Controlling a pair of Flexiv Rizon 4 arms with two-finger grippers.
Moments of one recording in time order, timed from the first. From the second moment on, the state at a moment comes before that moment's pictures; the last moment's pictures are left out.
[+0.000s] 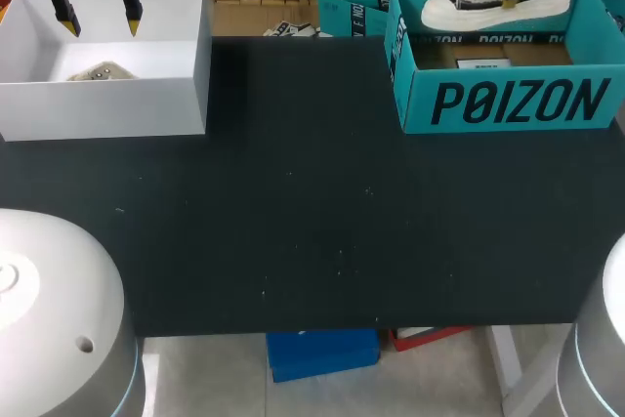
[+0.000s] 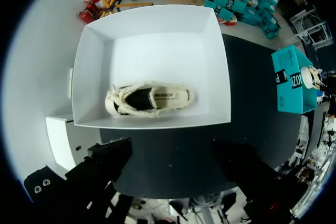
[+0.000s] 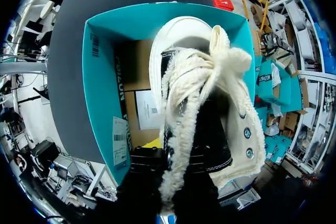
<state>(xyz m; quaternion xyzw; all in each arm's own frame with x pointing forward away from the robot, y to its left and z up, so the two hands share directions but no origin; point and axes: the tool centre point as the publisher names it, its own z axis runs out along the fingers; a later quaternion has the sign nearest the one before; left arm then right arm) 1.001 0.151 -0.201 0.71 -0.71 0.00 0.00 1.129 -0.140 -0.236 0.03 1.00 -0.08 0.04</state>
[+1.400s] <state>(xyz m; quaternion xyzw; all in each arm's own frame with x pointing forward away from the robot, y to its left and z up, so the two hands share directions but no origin) 1.001 0.151 -0.201 0.71 -0.71 0.00 0.00 0.857 0.181 -0.219 0.06 0.99 -0.07 0.13</state>
